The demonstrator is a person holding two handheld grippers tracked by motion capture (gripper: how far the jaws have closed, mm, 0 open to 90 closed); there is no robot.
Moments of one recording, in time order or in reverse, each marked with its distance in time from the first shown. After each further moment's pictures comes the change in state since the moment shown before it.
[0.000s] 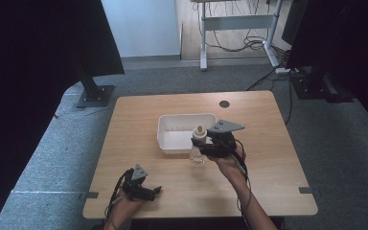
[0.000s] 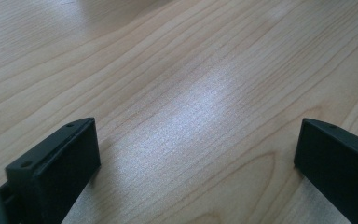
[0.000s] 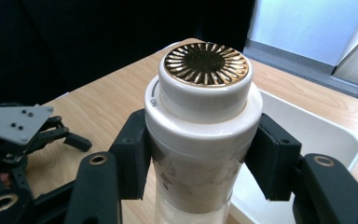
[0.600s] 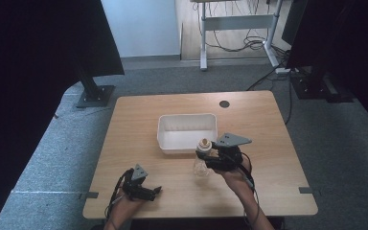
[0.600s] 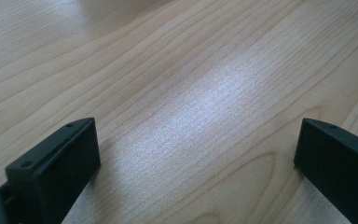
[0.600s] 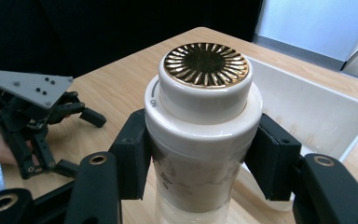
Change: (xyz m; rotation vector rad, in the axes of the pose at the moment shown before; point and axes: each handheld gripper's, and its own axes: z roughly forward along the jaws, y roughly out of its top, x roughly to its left) left arm 0.000 0.000 0.000 0.000 0.001 0.001; right arm 0.011 -0.030 -0.021 0.010 0.030 -0.011
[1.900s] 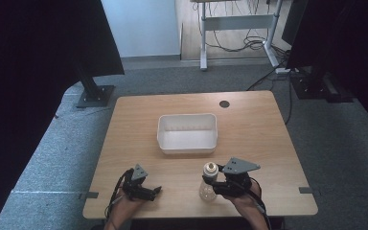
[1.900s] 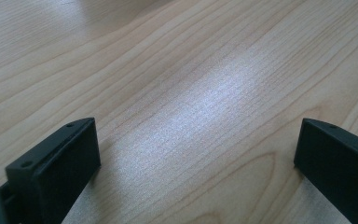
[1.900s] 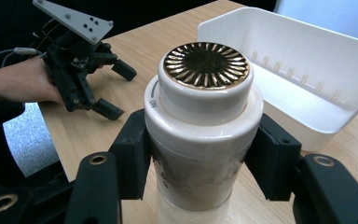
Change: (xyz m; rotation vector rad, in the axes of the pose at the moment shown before) left arm 0.000 0.000 0.000 0.001 0.000 0.001; right arm 0.029 -0.050 -0.035 0.049 0.045 -0.030
